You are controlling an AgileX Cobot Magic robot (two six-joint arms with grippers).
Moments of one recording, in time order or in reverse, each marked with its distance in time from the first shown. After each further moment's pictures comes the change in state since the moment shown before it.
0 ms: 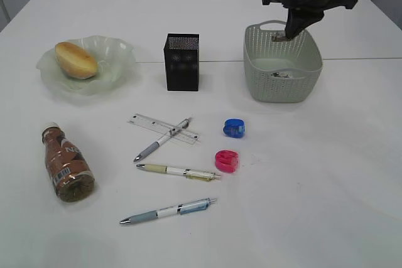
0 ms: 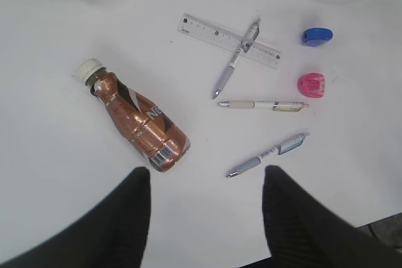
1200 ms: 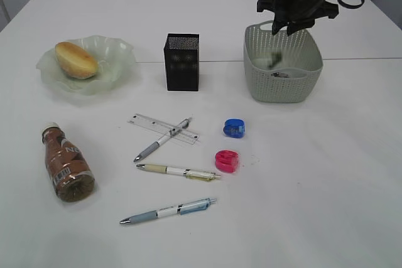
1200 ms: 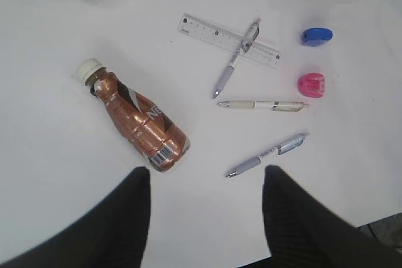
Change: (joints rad) left arm 0.000 0.000 0.000 0.000 0.000 -0.002; right arm -0.040 0.207 -0.160 -0.020 -0.244 0.026
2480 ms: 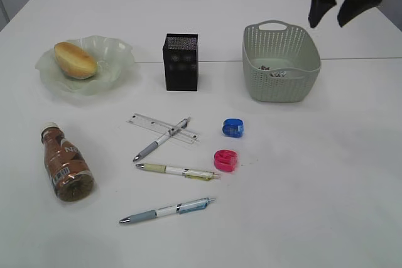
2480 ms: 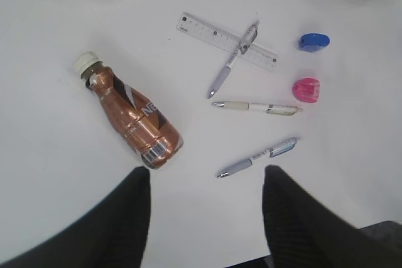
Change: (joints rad) left arm 0.000 0.000 0.000 -0.002 0.000 -0.051; right arm 0.000 -0.439 0.388 -0.012 0.249 -0.088
